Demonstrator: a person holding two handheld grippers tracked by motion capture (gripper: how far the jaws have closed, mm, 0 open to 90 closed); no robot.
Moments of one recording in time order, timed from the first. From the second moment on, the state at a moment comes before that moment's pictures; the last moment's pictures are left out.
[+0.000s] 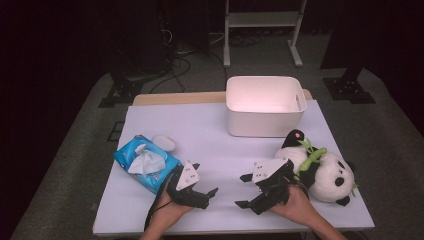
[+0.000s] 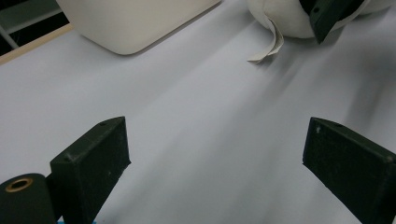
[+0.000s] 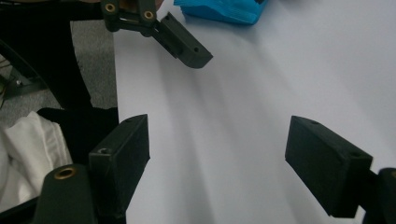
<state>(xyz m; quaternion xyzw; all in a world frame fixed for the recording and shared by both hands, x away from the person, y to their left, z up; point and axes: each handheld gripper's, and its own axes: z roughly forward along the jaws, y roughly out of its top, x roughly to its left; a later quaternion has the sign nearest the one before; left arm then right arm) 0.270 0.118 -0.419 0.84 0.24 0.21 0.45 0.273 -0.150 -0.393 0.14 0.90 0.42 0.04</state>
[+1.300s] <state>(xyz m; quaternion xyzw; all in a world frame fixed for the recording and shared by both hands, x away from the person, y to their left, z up) 0.273 0.122 -0.419 0.83 0.25 0.20 0.45 0.290 -0.208 -0.293 0.12 0.92 0.37 0.06</state>
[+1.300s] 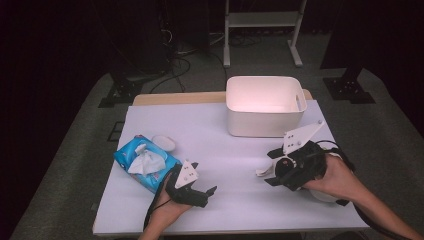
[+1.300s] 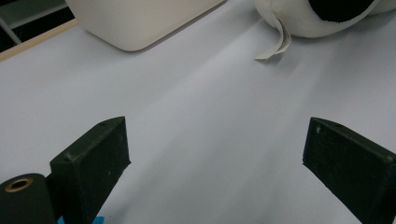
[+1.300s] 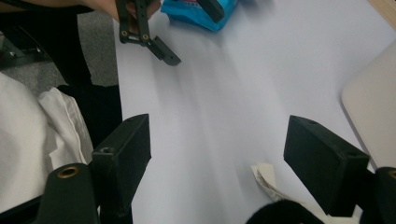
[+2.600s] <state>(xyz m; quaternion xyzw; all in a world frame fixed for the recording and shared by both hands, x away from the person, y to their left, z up) 0.274 0.120 -0.420 0.83 0.26 0.20 0.45 0.318 -0.298 -0.284 0.19 0.92 0.34 0.09</state>
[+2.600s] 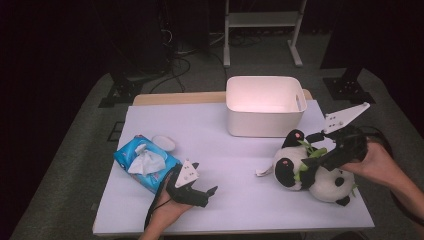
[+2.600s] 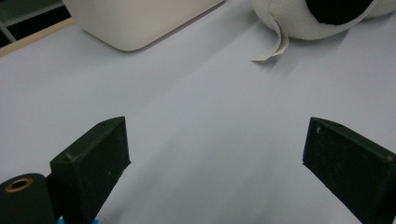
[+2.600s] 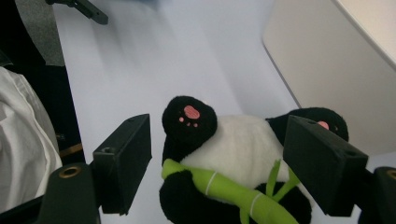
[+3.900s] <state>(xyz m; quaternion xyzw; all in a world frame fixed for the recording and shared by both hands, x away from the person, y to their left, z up) 0.274 0.119 -0.421 0.83 0.26 0.19 0.45 0.338 -0.339 -0.319 0.23 0.92 0.29 0.08</state>
